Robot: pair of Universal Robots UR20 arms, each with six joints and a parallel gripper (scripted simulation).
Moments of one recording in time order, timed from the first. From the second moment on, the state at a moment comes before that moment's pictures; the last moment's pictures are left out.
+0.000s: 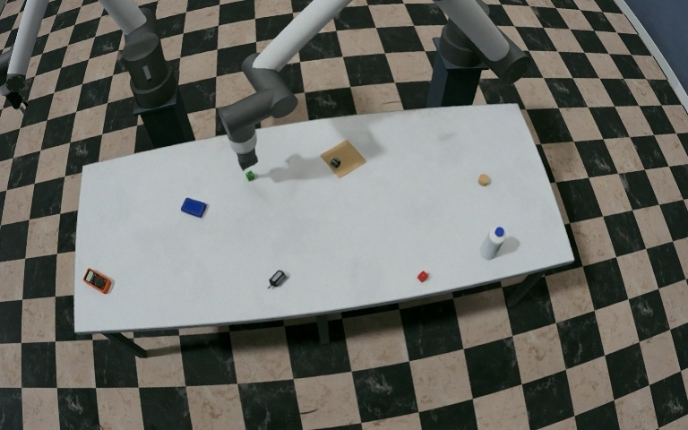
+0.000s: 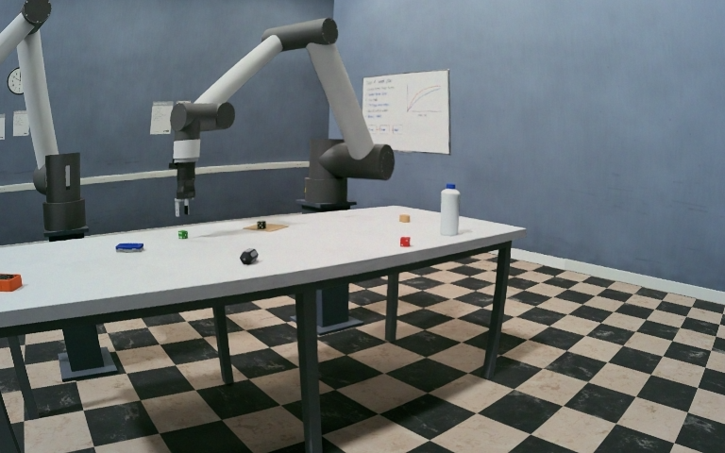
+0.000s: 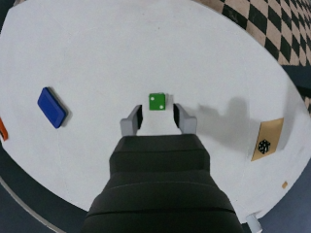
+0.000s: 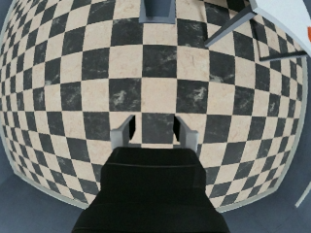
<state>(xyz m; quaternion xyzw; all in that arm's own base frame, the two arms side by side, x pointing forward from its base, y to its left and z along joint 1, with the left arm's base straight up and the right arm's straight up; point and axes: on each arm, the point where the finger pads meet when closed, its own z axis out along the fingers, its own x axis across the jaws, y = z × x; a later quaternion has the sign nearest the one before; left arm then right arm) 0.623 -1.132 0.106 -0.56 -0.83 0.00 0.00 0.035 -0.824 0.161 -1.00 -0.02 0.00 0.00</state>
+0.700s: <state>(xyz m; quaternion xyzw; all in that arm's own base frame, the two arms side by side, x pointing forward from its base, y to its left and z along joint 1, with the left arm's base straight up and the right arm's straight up) 0.623 -1.132 0.096 -0.56 -0.83 0.00 0.00 0.035 -0.824 0.161 -1.00 -0.02 0.00 0.00</state>
